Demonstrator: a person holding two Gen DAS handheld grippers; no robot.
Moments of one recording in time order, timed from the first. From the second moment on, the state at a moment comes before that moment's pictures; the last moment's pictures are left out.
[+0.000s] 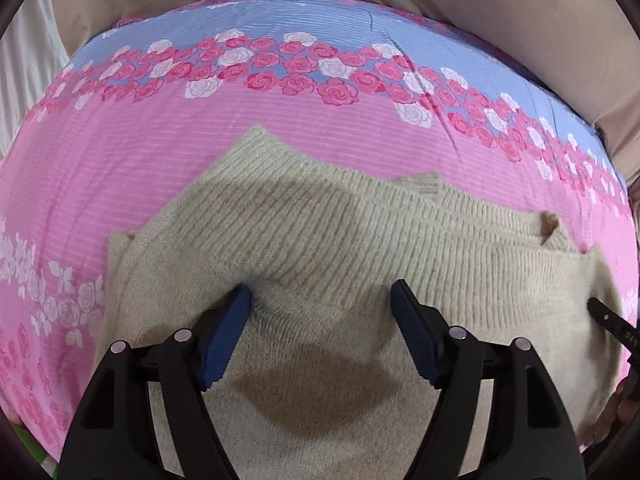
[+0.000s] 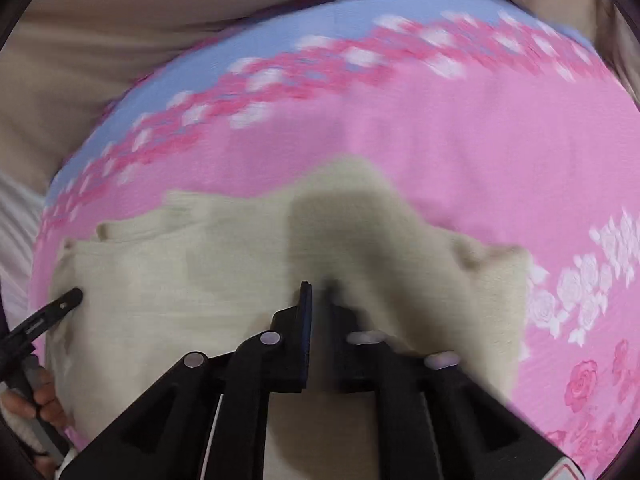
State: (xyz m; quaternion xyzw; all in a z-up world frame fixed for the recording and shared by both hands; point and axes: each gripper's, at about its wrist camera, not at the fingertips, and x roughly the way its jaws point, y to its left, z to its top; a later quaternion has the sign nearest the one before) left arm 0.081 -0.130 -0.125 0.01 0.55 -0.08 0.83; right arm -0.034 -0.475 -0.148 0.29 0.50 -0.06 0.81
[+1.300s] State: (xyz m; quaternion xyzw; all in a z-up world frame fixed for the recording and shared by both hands) left arm 0.026 -0.013 -0.044 -0.28 0.53 -0.19 0.77; right arm 0.016 -0.239 -0.135 0.02 0.62 0.08 0.78
